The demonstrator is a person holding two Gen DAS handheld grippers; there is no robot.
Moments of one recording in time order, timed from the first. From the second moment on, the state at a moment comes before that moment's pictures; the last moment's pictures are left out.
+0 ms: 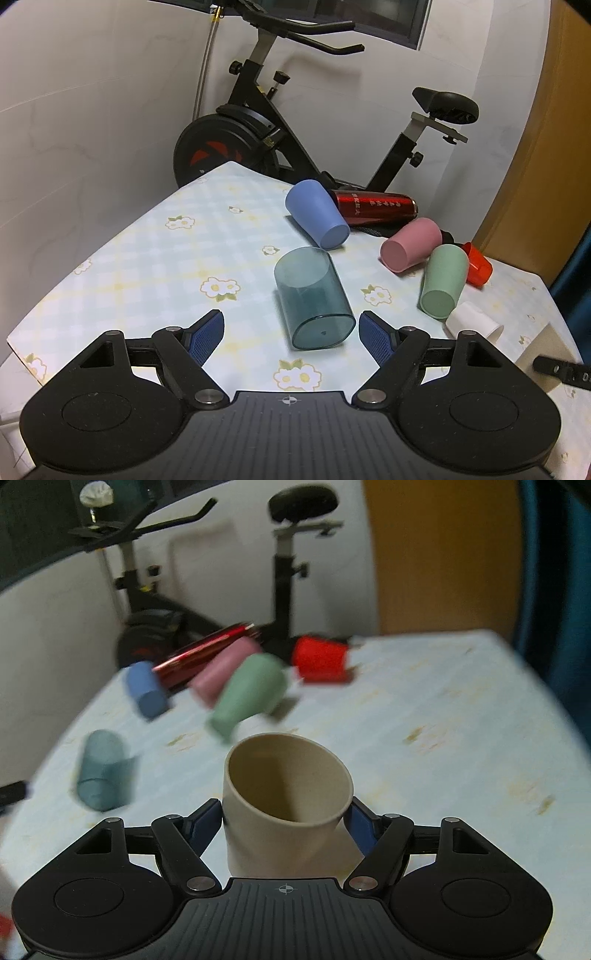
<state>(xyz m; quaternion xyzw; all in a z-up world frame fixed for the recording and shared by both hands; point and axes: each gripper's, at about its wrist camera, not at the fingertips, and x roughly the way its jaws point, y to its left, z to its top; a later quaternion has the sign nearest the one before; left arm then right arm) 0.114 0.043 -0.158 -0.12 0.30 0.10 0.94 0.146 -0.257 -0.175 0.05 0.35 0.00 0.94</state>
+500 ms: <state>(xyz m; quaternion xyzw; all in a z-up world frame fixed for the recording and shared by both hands) 0.114 0.037 -0.158 -0.11 0.31 0.09 0.94 0.150 -0.255 -0.197 -0.08 0.31 -0.06 0.95</state>
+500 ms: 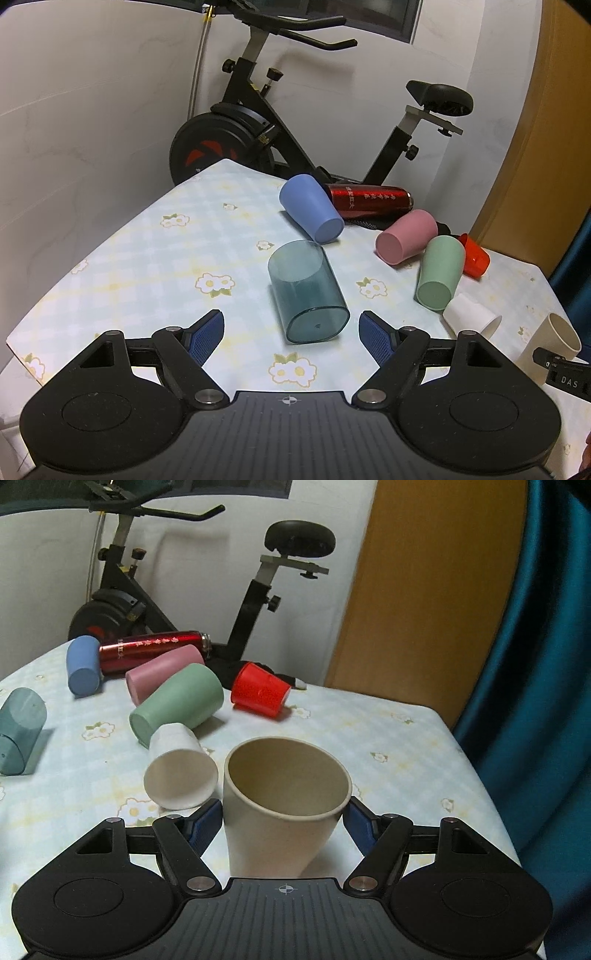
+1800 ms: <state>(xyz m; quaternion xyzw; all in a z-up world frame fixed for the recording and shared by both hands) 0.075 0.016 -0.075 -0.07 0.22 0.03 0.97 0.080 -0.282 -0.093 0.06 0.27 -0.01 0.96</state>
